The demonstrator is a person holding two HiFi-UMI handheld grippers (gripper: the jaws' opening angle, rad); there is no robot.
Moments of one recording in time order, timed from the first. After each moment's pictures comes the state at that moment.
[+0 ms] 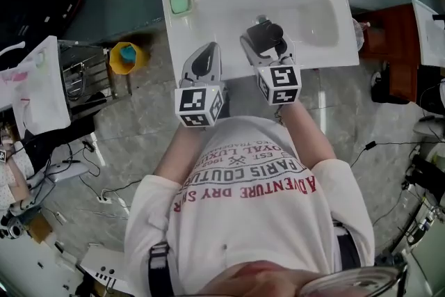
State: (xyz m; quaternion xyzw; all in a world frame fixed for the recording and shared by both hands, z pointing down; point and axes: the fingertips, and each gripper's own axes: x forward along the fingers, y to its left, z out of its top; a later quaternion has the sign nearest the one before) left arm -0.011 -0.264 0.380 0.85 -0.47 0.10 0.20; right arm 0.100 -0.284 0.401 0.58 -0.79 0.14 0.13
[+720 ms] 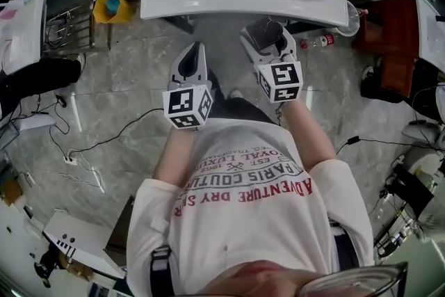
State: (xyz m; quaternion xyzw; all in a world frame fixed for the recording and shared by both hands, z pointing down) left arm 0.015 -0.052 0.426 0.79 -0.57 0.09 0.23; right arm 0.156 -0.092 0.443 0.49 -0.84 0.14 0.16
